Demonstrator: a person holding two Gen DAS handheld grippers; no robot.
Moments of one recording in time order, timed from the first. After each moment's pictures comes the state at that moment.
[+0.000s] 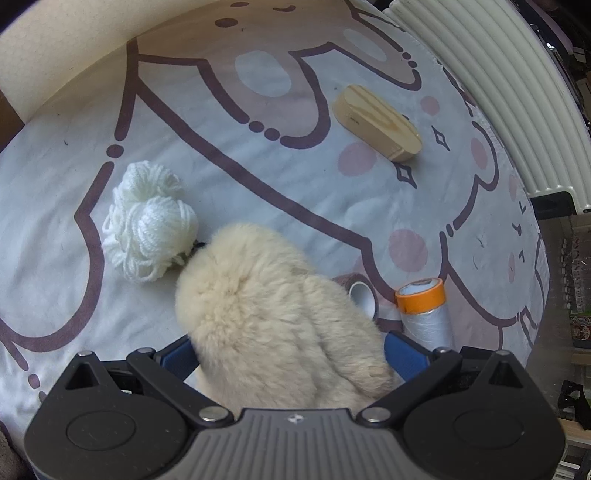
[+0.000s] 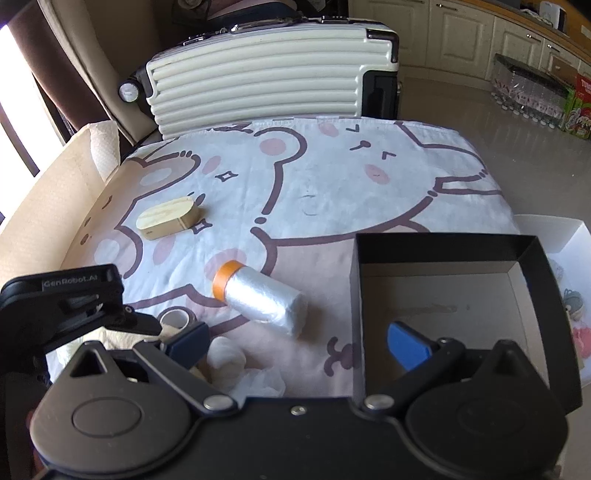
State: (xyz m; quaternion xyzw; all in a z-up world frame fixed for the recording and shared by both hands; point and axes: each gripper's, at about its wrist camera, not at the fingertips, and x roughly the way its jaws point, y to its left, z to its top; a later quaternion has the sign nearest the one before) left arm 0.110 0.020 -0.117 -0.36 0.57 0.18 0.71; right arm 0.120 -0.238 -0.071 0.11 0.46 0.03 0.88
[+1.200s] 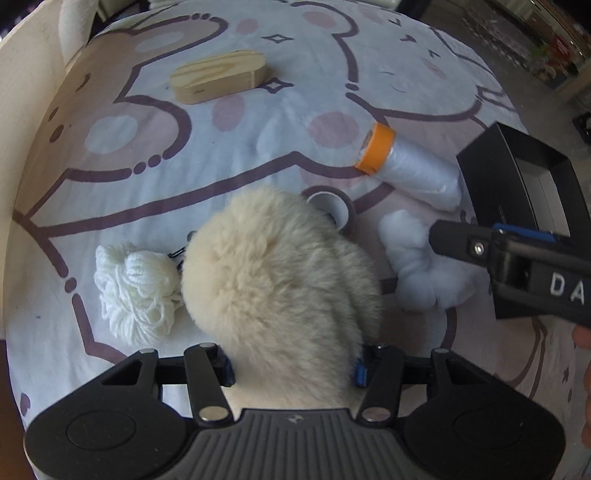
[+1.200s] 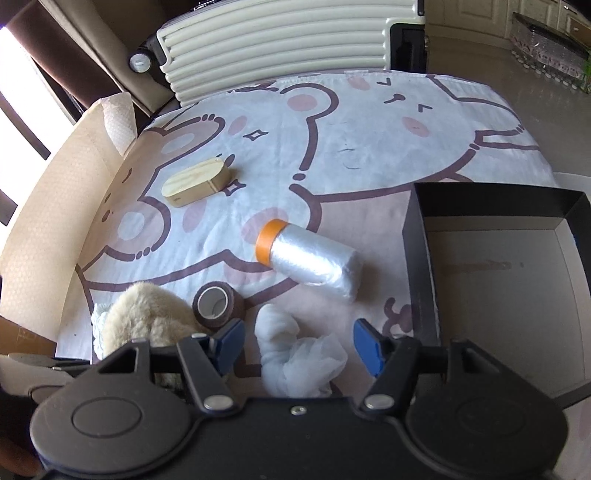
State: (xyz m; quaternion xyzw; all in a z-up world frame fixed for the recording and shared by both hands) left arm 0.094 -0.015 -0.113 -0.01 0.63 -0.05 0.77; right arm 0.131 -0.210 -0.083 0.14 0.51 0.04 0.85
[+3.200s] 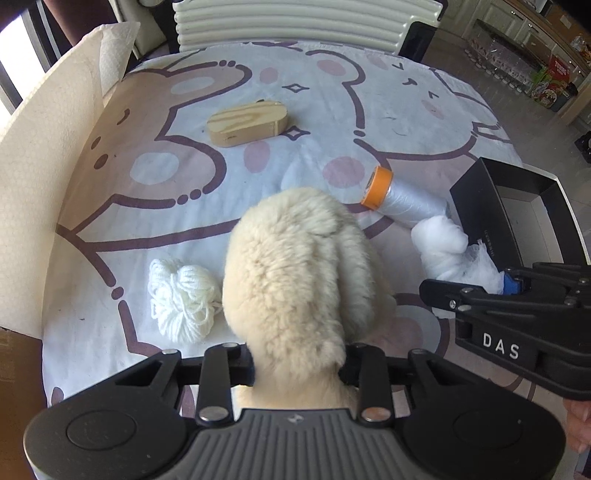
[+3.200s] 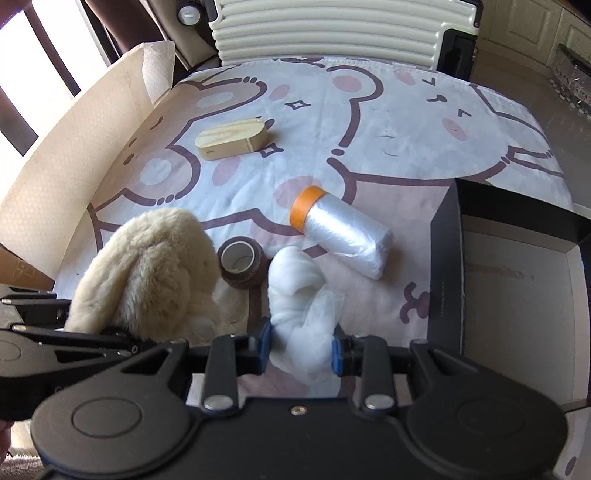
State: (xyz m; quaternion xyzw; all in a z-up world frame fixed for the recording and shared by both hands) left arm 0.073 -0.014 -0.072 -0.02 0.58 0.00 0.82; right arm 0.119 -0.185 -0.077 0.07 0.52 0.08 0.85
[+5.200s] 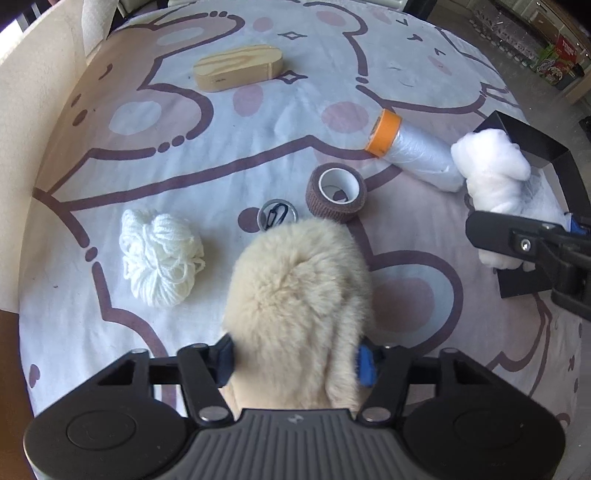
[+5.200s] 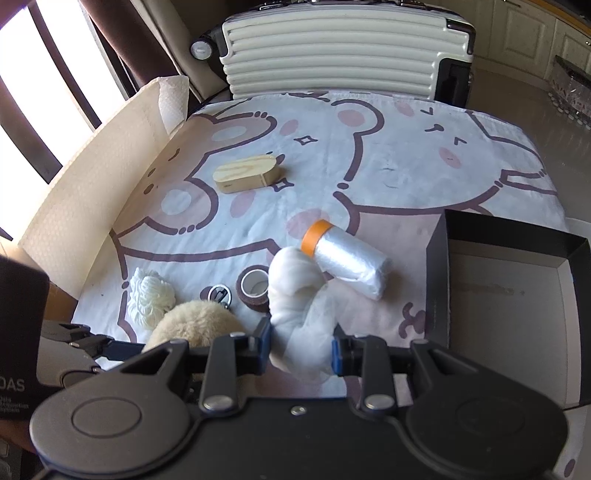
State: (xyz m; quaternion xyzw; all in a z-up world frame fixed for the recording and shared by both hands) left arm 0.075 -0.013 -0.106 -0.03 0.63 0.00 0.77; right arm 0.108 -0.192 -0.051 0.09 0.49 0.08 0.86
